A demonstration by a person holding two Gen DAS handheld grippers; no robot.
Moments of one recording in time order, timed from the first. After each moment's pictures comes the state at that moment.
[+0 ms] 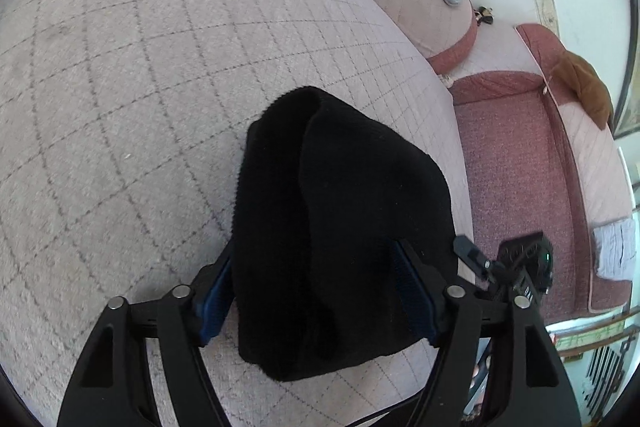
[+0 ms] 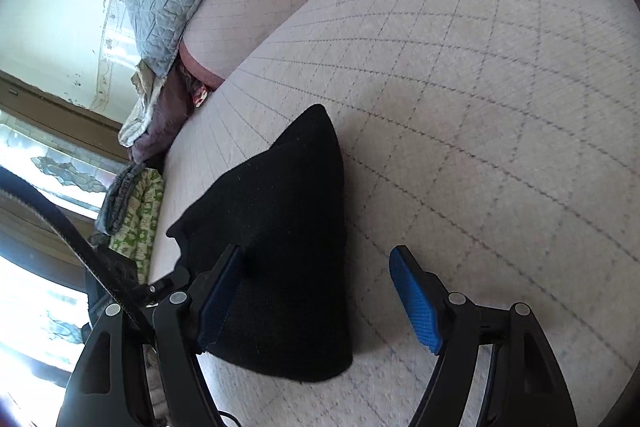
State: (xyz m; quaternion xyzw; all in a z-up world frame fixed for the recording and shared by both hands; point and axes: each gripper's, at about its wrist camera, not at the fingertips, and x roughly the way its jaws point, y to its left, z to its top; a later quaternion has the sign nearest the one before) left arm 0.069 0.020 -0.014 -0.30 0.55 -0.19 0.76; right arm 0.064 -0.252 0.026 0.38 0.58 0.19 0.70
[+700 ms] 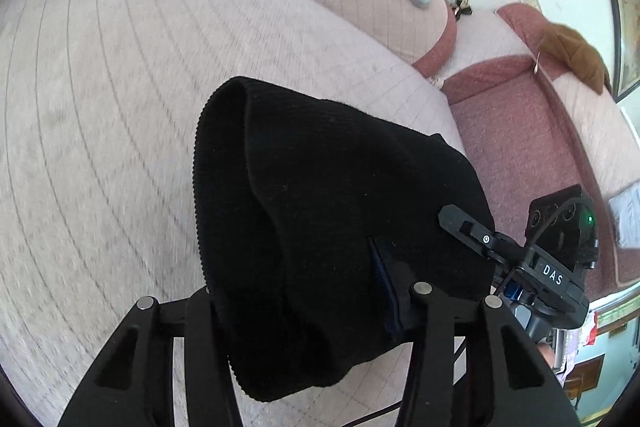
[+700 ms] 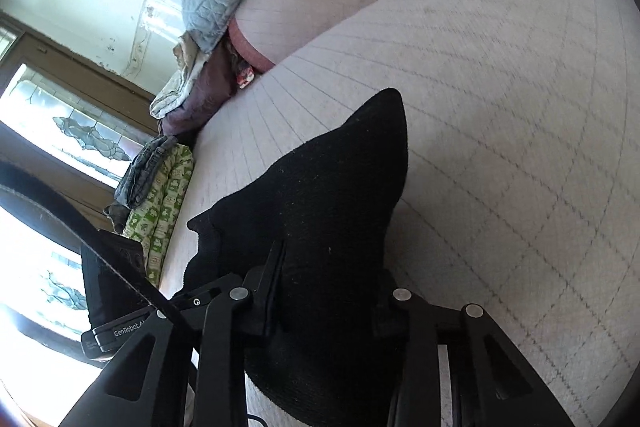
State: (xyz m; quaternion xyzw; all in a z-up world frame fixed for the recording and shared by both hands) left arm 0.068 0.005 0.033 -0.23 0.51 -0.18 0.81; right arm 0.091 -0.196 0.070 0.33 0.55 0.25 0.73
